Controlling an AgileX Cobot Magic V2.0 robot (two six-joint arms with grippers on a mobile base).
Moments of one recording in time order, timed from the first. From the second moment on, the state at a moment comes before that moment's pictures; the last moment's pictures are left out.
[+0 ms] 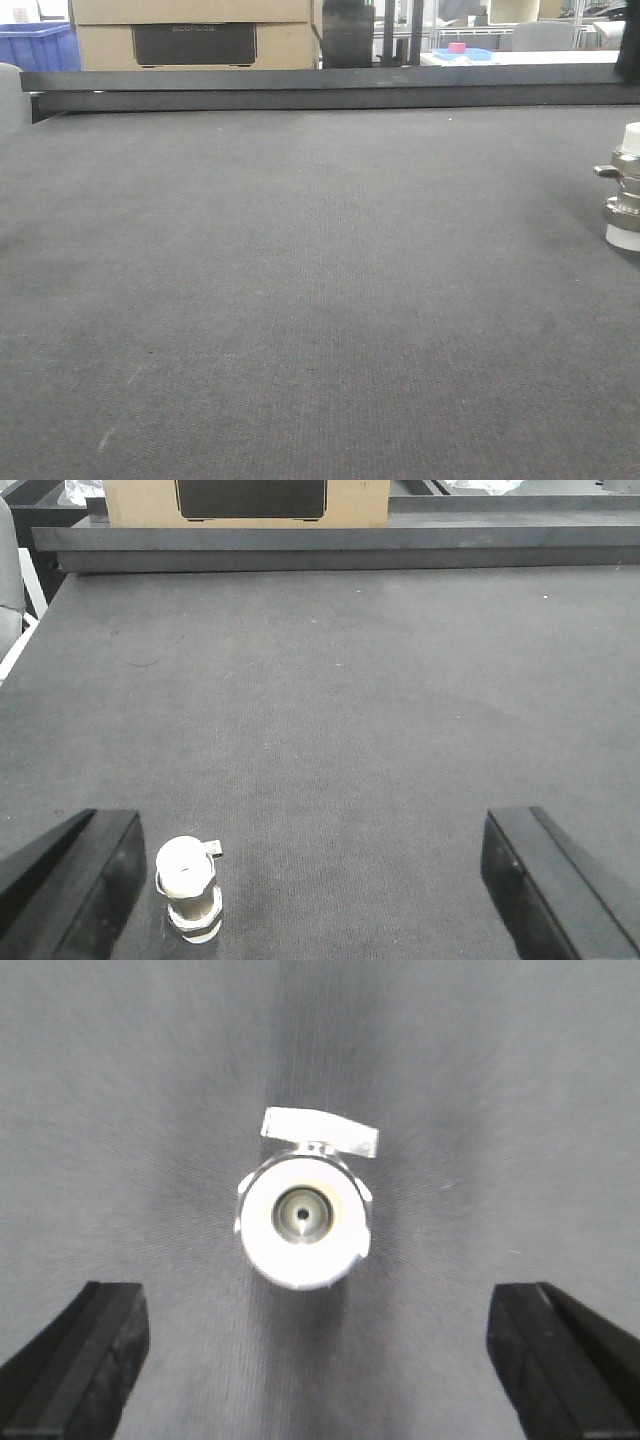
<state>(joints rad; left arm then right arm) -0.06 0.71 -0.88 -0.02 0.56 0.02 0.09 1.60 -1.43 0.03 1.11 -0.04</state>
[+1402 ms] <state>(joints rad) 0.09 1.11 -1.30 -0.05 1.07 0.02 0.09 1.62 -1.35 0.02 1.03 -0.04</state>
